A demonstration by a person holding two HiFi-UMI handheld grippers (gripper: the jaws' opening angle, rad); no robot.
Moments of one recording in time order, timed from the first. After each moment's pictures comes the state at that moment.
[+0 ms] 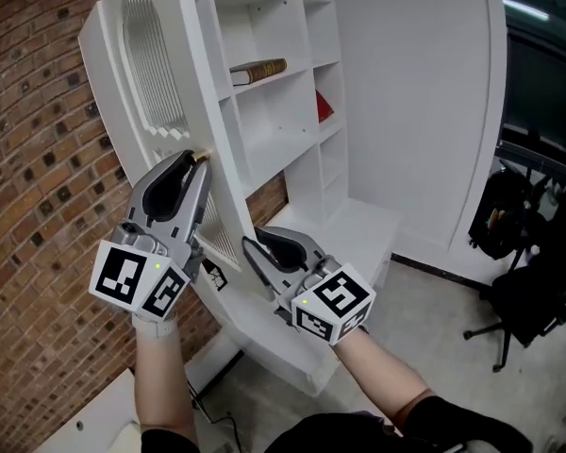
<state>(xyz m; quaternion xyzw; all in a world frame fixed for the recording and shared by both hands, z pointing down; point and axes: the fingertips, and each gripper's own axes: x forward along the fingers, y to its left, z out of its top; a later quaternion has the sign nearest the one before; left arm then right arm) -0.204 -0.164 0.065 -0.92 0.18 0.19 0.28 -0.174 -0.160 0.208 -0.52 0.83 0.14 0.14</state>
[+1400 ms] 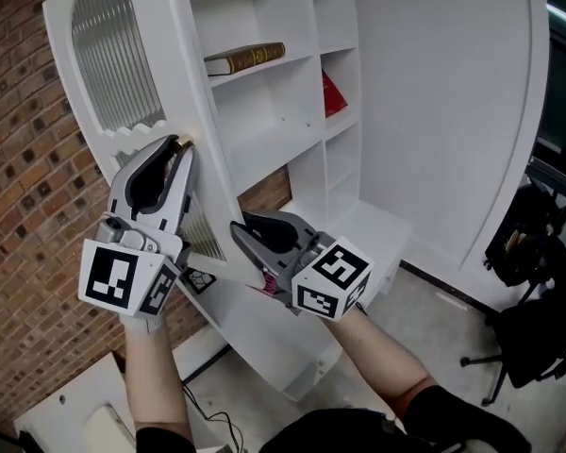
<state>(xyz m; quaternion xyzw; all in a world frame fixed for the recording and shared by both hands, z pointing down) -0.082 -0.213 0.064 -0.88 0.28 0.15 0.34 -0.054 -0.225 0.206 -0.40 0.90 0.11 0.16</state>
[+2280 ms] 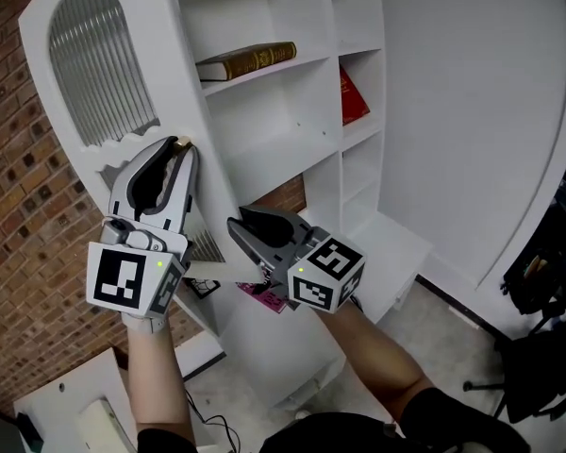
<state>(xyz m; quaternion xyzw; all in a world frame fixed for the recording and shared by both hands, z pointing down) -0.026 -0.274 0.058 -0.86 0.34 0.14 0.36 -0.006 -0.302 0.205 -0.34 0.92 0.08 0.17</state>
